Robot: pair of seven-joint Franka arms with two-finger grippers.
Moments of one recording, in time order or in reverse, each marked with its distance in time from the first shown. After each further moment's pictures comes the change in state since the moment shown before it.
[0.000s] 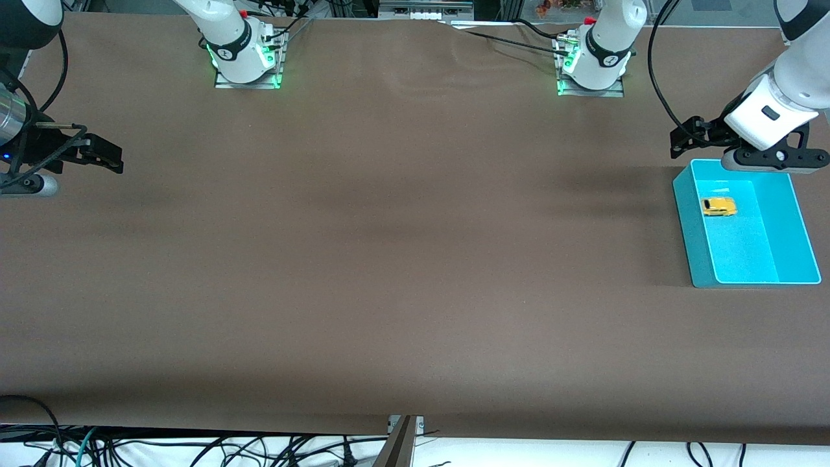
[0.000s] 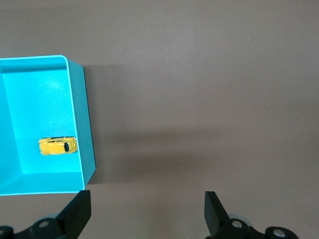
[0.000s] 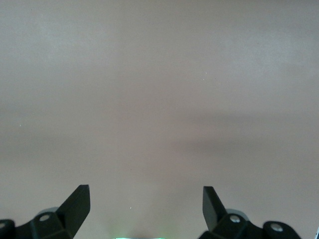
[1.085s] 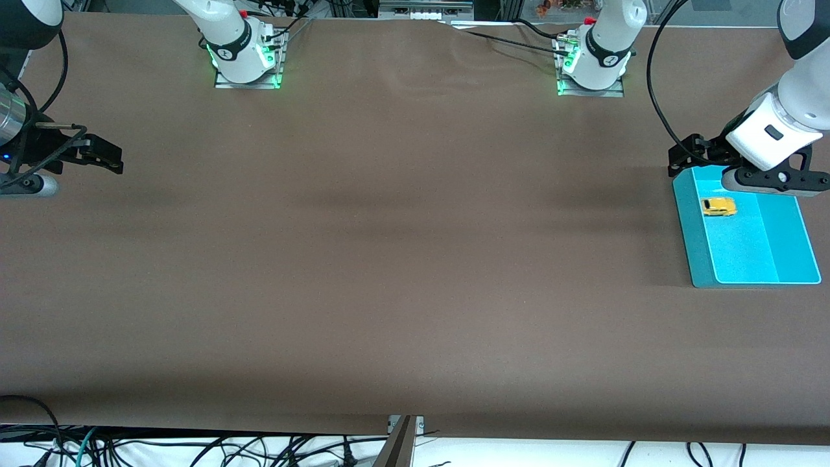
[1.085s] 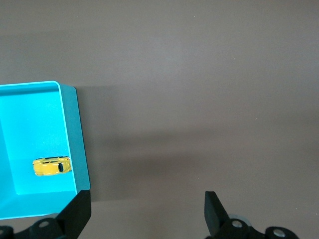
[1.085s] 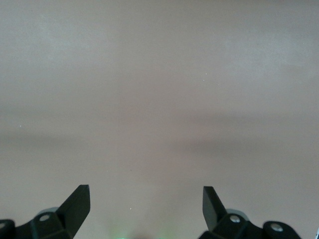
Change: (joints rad) left arm -0.002 0.086 -0.007 0.112 -0.027 0.003 0.023; right arm 0.000 0.000 0.000 0.000 0.000 0.003 0.000
